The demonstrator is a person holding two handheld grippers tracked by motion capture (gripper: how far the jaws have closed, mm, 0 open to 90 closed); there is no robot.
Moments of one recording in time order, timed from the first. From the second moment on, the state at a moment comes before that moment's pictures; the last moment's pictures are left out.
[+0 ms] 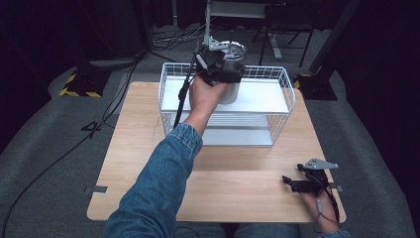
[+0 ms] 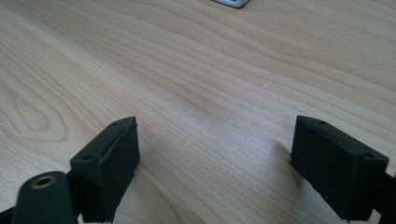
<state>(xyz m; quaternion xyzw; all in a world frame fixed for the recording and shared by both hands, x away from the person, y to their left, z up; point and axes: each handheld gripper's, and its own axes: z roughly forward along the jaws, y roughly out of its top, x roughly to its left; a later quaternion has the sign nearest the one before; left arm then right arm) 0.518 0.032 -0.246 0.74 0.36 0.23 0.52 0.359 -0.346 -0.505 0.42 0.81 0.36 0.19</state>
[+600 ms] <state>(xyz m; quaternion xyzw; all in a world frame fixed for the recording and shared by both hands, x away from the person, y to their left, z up) 0.495 0.046 -0.237 0.73 0.33 0.25 0.54 0.359 -0.346 -0.505 0.42 0.81 0.36 0.19</state>
